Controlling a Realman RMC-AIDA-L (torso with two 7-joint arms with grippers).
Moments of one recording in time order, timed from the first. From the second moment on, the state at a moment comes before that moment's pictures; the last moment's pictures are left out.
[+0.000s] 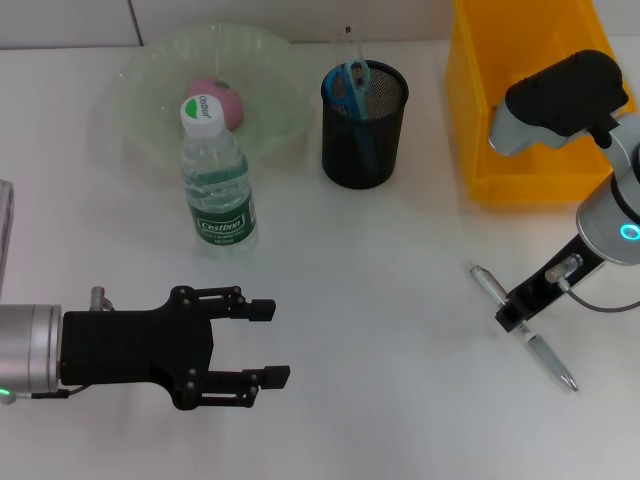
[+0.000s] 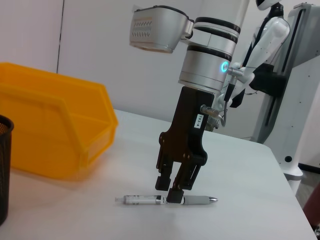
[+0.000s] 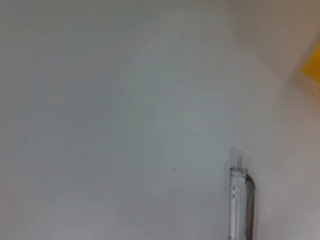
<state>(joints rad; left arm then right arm) -0.38 -2.06 0.96 0.62 1.90 1.69 -1.15 0.59 2.08 -1.54 -1.28 -2.68 -1.59 2.87</state>
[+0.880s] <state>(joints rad) -0.37 -2.06 0.96 0.62 1.89 1.69 -1.15 0.58 2.09 -1.57 -1.27 -2.68 -1.55 2.86</state>
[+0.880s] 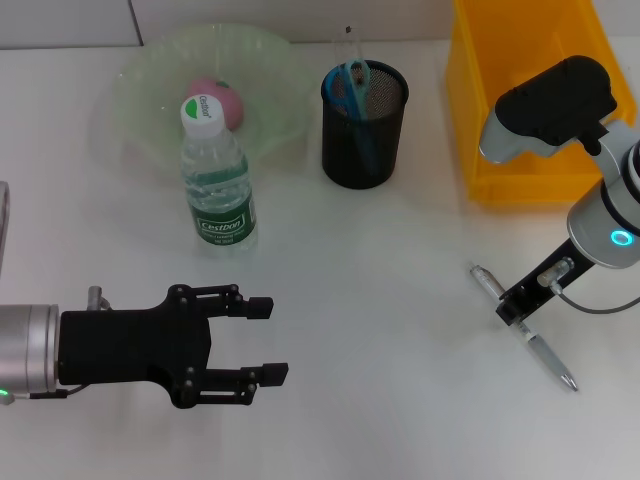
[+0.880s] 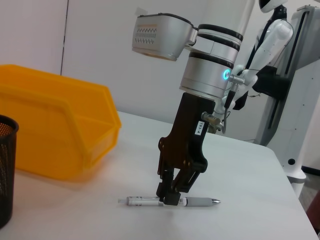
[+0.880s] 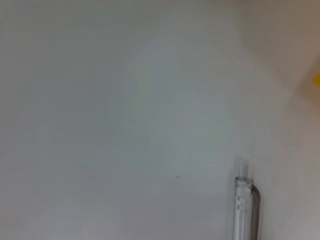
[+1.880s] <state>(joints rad) -0.37 -2.07 0.95 0.61 1.89 1.69 -1.15 0.53 2.08 -1.56 -1.38 -2.66 -1.59 2.83</state>
